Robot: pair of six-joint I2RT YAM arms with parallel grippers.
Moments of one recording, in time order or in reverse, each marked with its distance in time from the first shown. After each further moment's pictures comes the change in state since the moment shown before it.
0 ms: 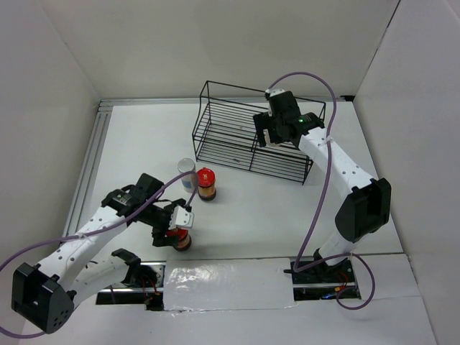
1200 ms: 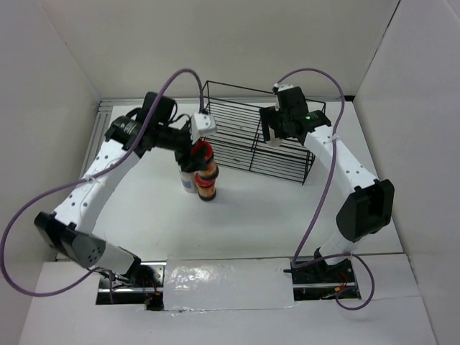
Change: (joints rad) left arm -0.005 0.441 0.873 -0.041 -0.014 -0.450; right arm -0.060 -0.002 0.009 0.026 -0.039 0.012
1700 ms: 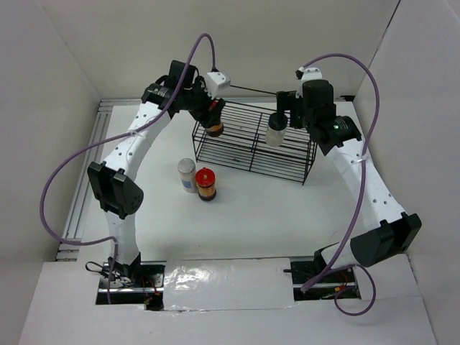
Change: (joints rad) left arm 0.054 0.555 0.590 0.123 -0.276 -0.209; right arm -0.033 -0.219 0.016 0.058 0.031 0.002
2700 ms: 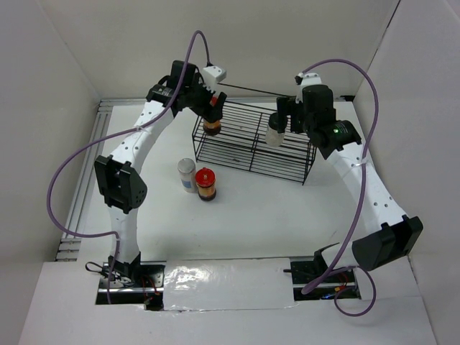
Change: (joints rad) left arm 0.032 0.105 0.003 0.155 -0.077 -0.156; right arm -0.003 -0.033 -0.061 0.006 0.001 -0.012
